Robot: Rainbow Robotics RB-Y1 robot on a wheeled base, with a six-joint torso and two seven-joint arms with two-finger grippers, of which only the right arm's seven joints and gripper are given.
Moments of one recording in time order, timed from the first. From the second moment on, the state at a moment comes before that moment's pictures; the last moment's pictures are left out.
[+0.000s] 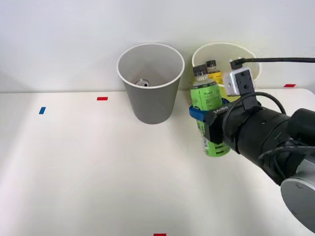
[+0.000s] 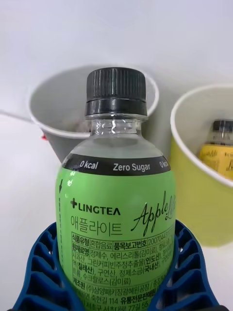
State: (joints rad) arm -0.06 -0.25 0.18 -2.60 -0.32 1.27 1.53
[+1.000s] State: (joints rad) arm -0.31 -0.14 -0.11 -2.24 -0.76 0.78 1.84
